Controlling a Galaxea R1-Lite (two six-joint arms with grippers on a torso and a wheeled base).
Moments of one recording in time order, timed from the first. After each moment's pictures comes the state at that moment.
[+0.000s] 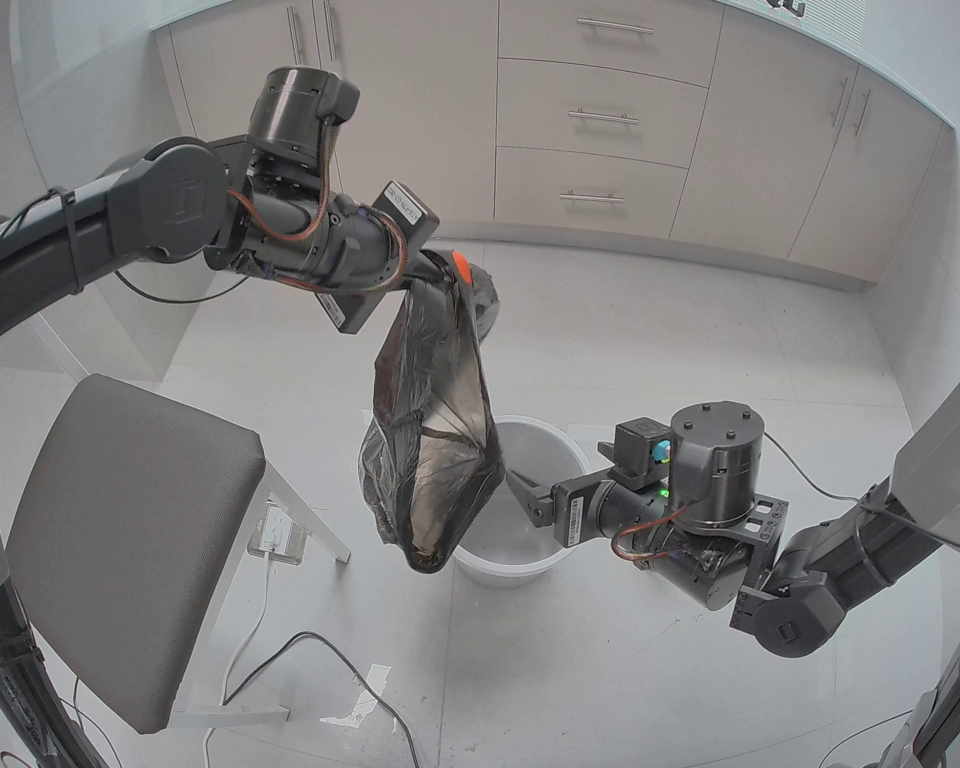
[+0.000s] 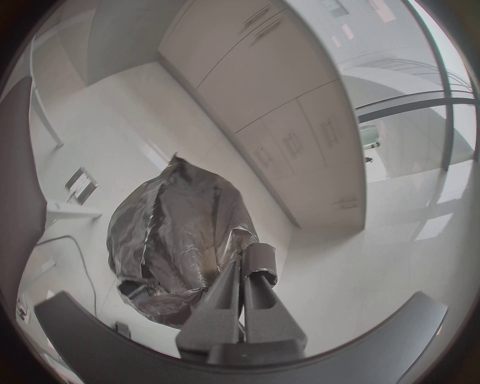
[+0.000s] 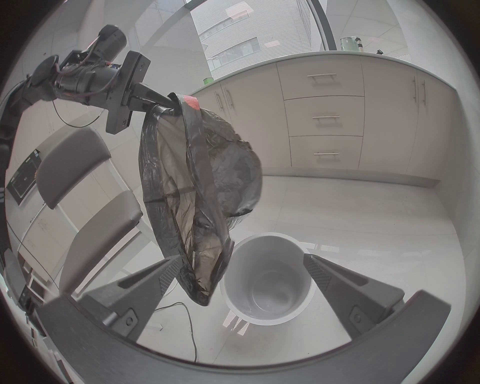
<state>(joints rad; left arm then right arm) -0.50 2.02 -2.00 0.46 -0.12 -0.99 0.74 1.97 -0.77 -0.99 -0.28 0.13</state>
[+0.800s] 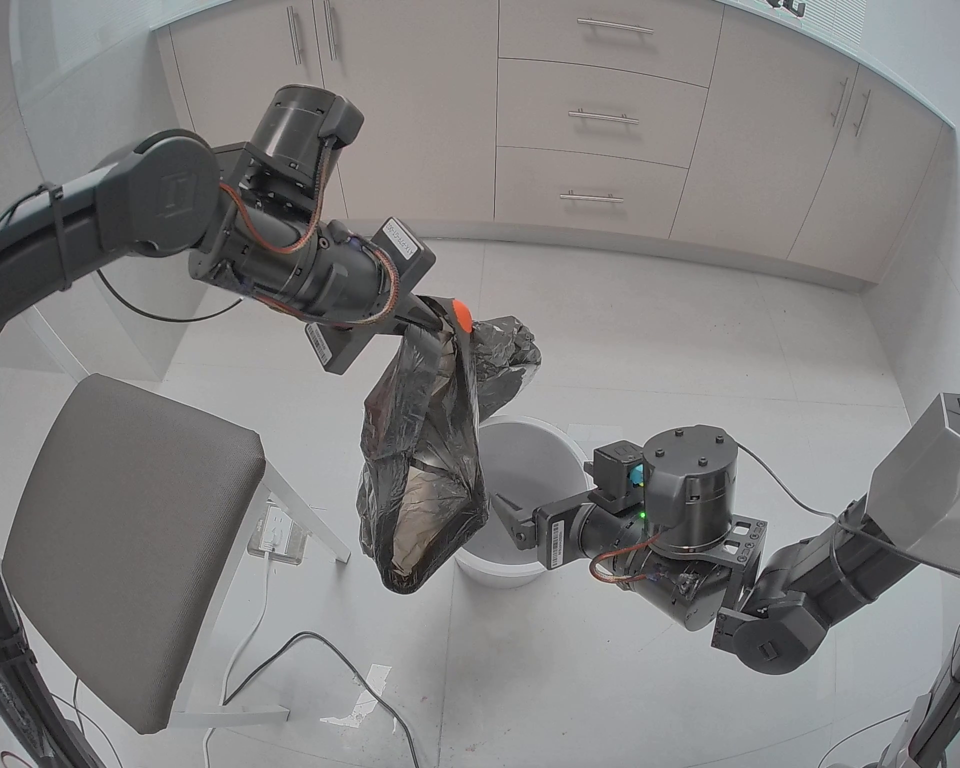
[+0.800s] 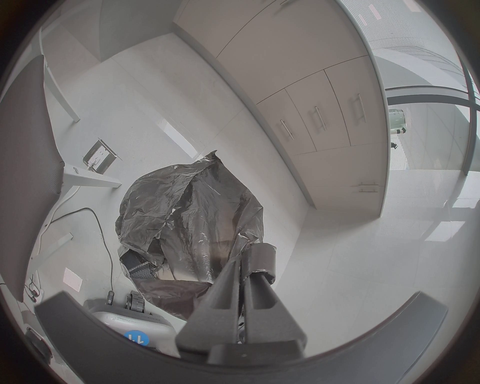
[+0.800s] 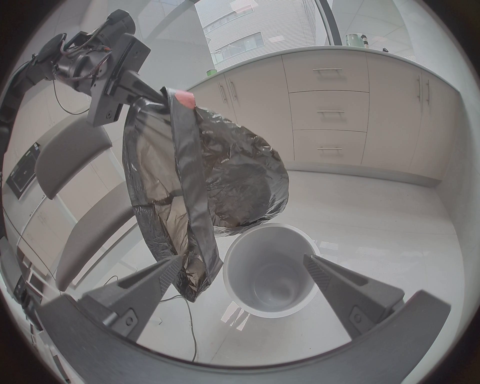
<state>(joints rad) -0.51 2.00 -2.00 0.65 -0.19 -1.01 0.77 2.02 -0.77 -1.01 -0.31 0.12</state>
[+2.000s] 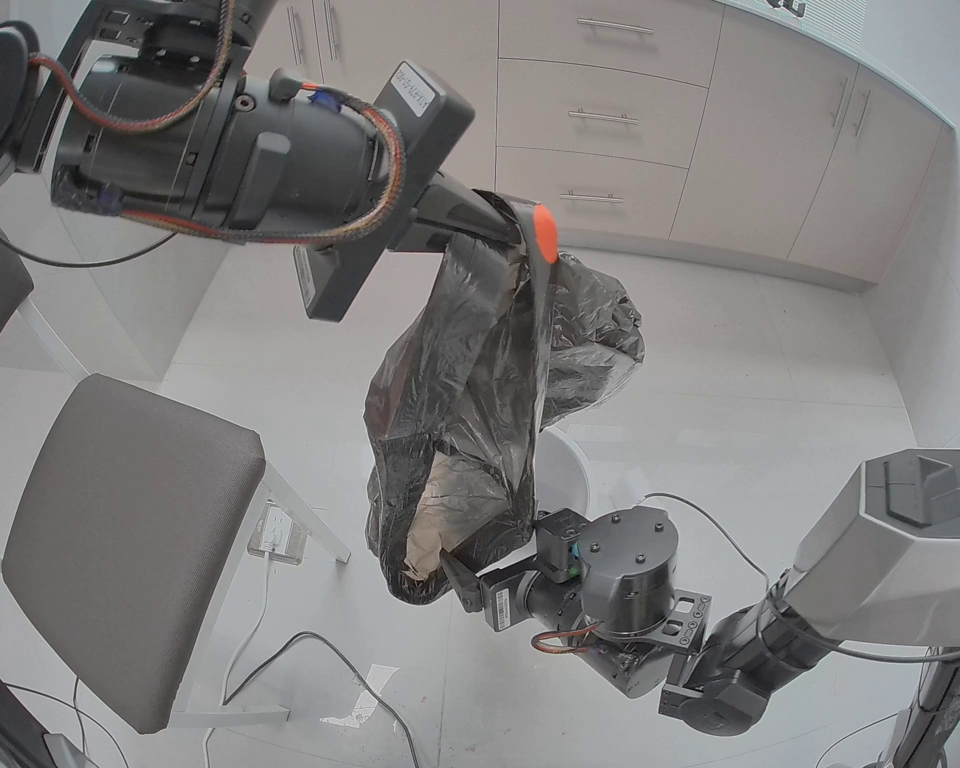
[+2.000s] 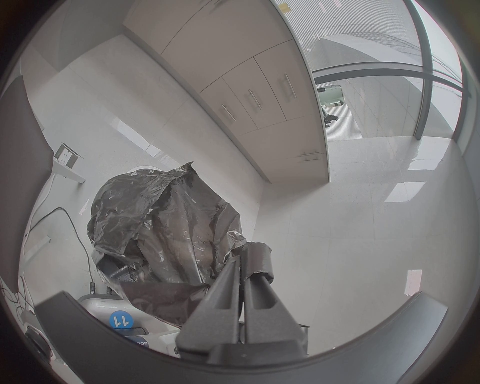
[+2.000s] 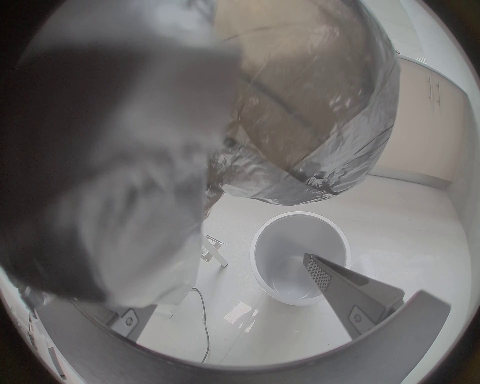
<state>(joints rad) -0.75 1.76 -2.00 0.69 -0.20 -1.01 0.91 2.14 -0.72 -1.18 -0.37 0.12</state>
